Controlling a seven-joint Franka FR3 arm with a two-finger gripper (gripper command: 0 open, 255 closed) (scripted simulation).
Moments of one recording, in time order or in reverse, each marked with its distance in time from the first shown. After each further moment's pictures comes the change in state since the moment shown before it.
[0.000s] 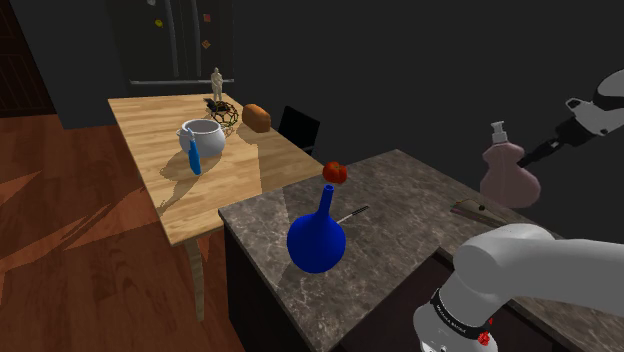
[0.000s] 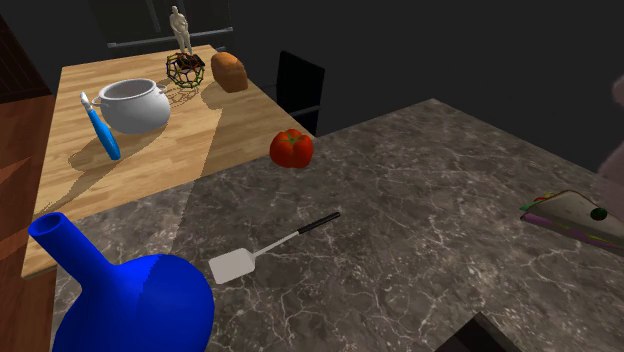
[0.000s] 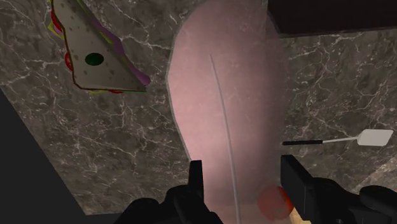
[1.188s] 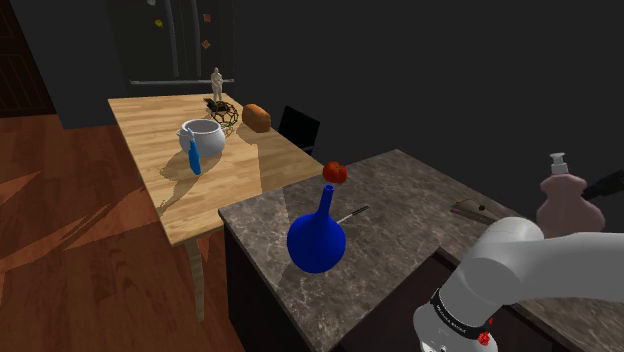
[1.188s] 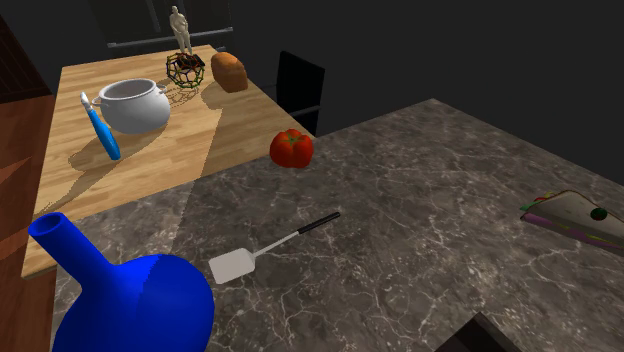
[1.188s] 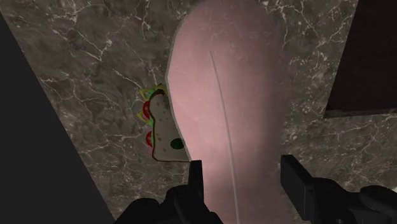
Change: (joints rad) arm 0.278 0.038 -0.511 0.473 -0.129 -0.109 -0.372
